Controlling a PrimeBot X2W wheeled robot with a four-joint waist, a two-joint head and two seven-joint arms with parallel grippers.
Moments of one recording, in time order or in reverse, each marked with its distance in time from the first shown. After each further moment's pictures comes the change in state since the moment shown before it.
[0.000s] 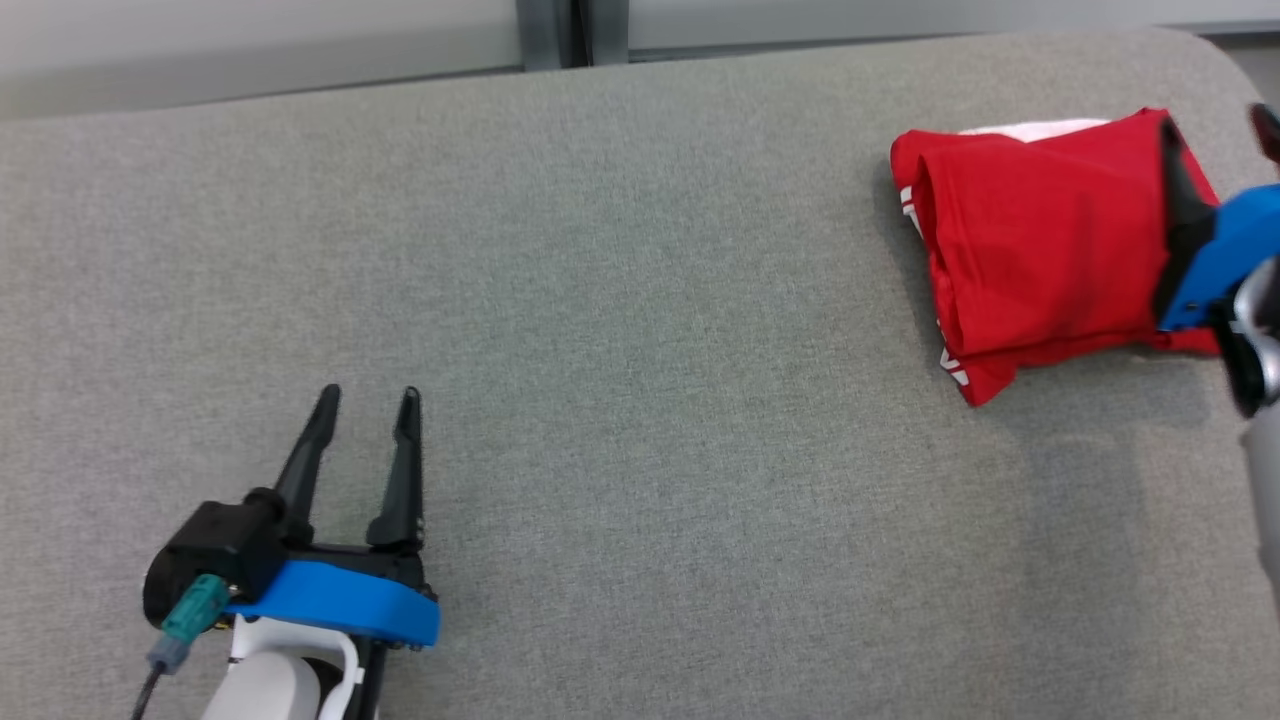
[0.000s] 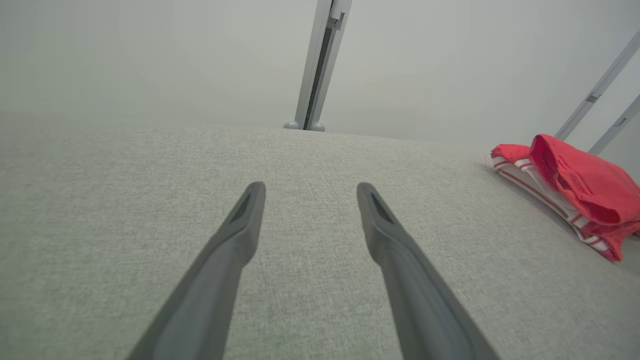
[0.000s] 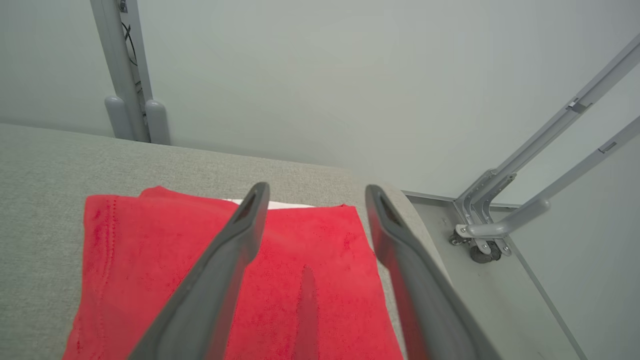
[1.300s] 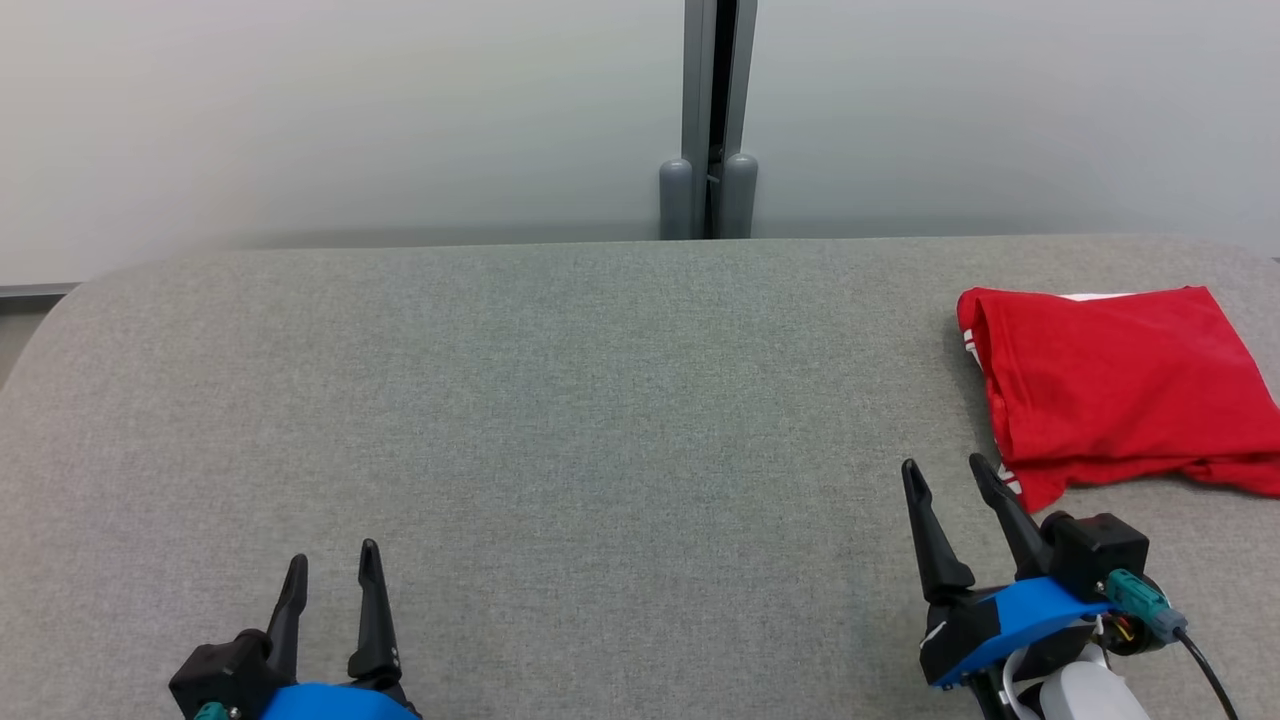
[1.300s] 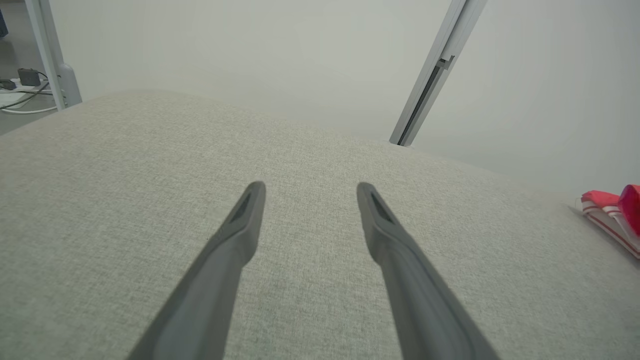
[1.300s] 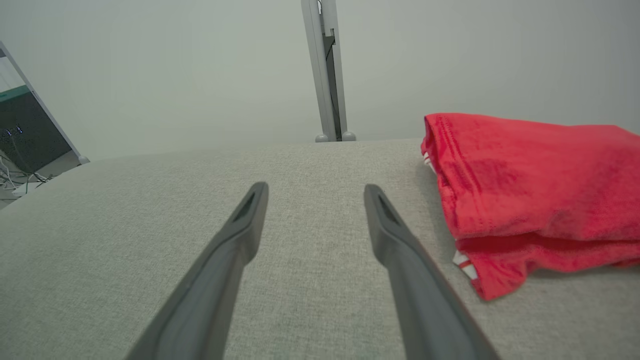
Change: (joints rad) left arm 0.164 -0.083 0.109 0.173 -0.031 0.035 -0.067; right arm 0.624 0.278 0.129 -0.310 0.197 0.000 -0.254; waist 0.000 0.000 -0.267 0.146
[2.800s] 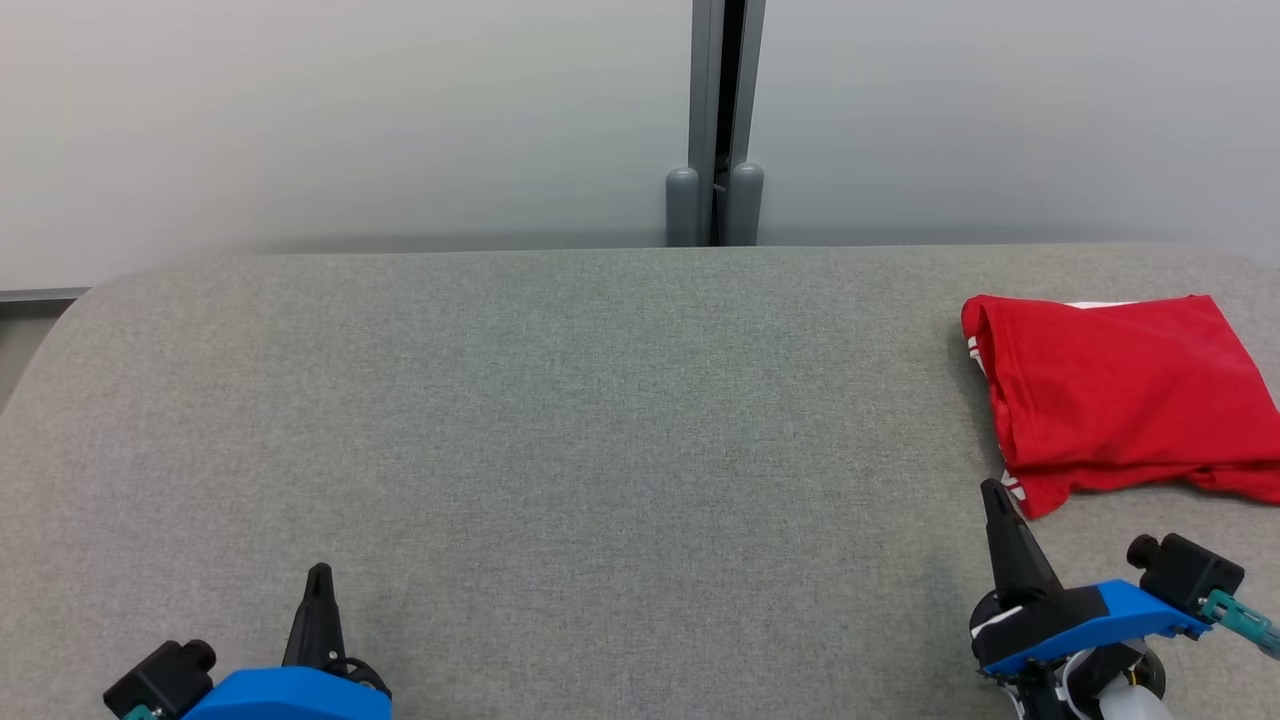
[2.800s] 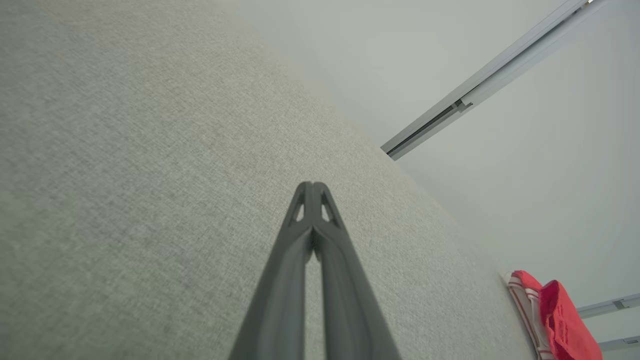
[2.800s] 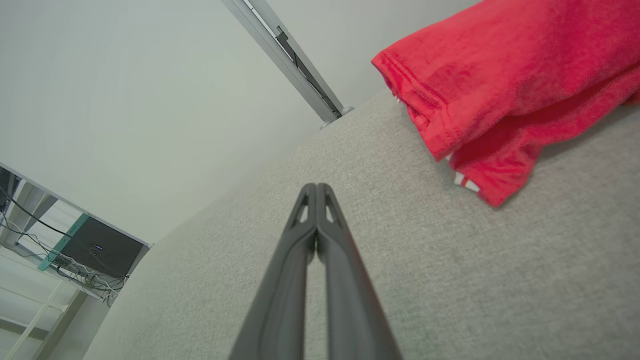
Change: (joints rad) left arm -0.009 -0.042 0.078 0.021 -0.393 -0.043 0.132; right arm 0.047 0.003 -0.053 -0.033 0.481 0.000 0.122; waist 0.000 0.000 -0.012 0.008
